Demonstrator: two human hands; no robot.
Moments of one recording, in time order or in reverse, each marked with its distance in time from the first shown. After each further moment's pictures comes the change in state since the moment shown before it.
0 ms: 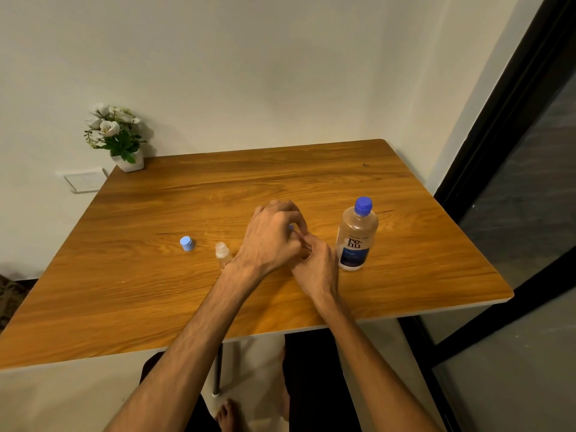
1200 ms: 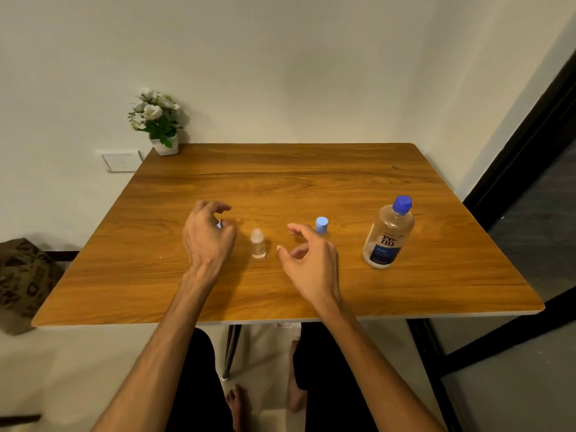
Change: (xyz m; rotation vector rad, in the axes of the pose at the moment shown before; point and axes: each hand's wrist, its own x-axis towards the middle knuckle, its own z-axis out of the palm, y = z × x) left_hand -0.074 -0.126 -0.020 -0.132 0.545 -0.572; right_hand -0.038 -0.057 0.026 -0.003 -0.037 -0.166
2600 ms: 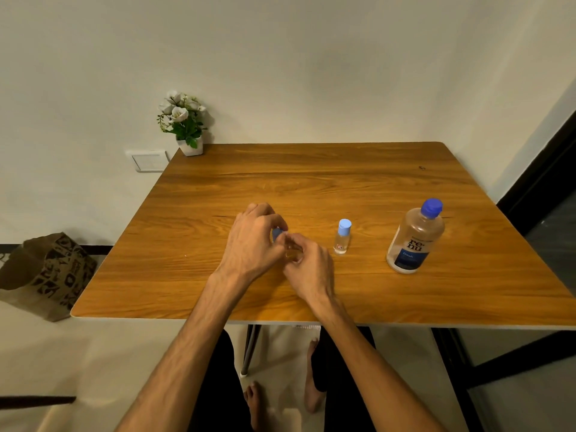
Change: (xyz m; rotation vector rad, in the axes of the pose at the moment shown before) left_hand -0.017 0.038 -0.019 0.229 -0.354 0.394; right_hand 0.006 0.005 0.053 -0.018 -0.096 -0.032
